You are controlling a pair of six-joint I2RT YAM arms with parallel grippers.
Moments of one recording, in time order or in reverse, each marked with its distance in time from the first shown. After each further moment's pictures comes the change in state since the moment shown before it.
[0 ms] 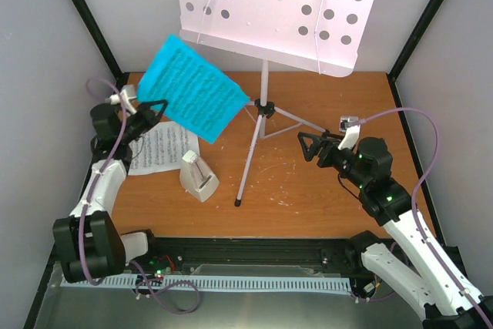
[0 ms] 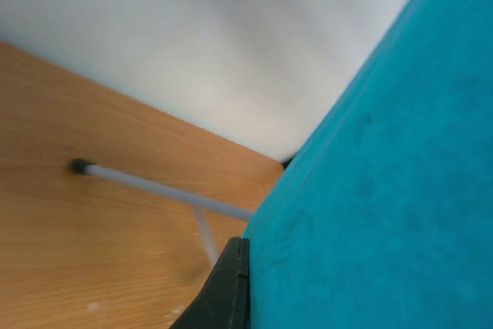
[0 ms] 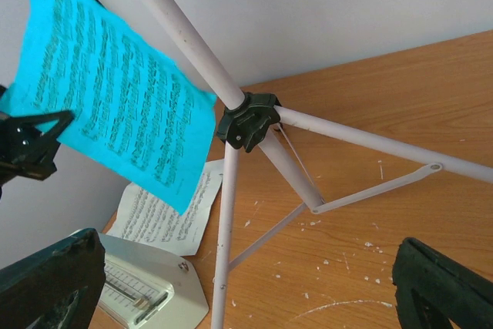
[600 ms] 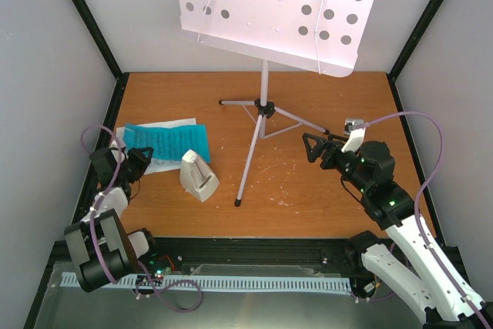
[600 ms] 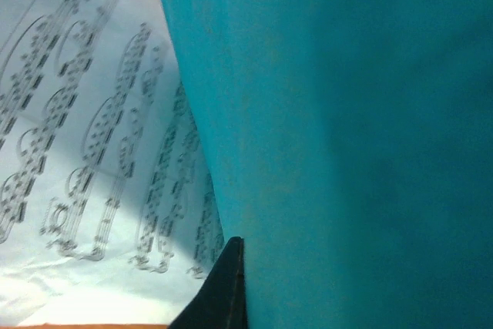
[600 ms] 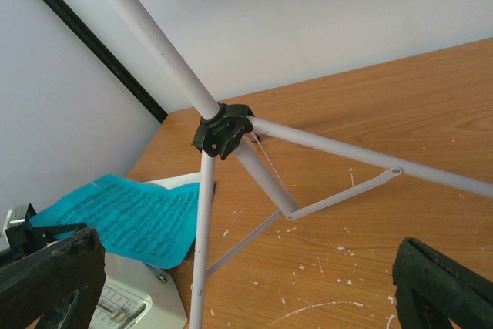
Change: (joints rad) left arm 0.299 -0.055 -0.437 -0.026 -0.101 0.006; right arm 0.000 -0.051 -0.014 -0.037 0.079 -0.016
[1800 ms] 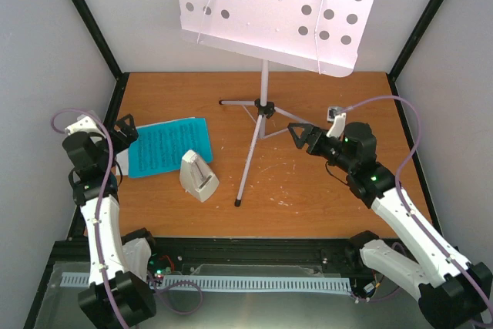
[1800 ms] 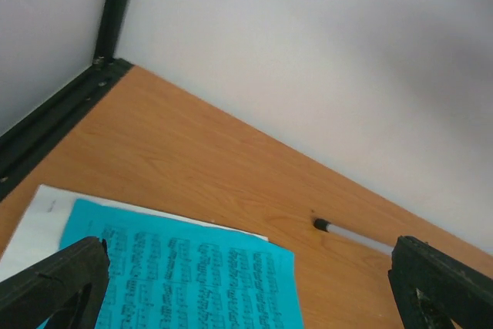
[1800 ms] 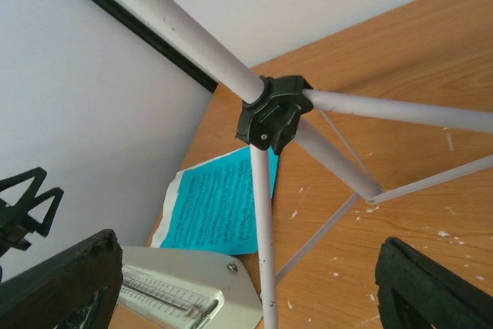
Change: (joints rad) left arm 0.001 -0.352 0.328 -0.390 -0.288 0.338; right arm 0.000 0.249 0.048 0.163 -0.170 0.182
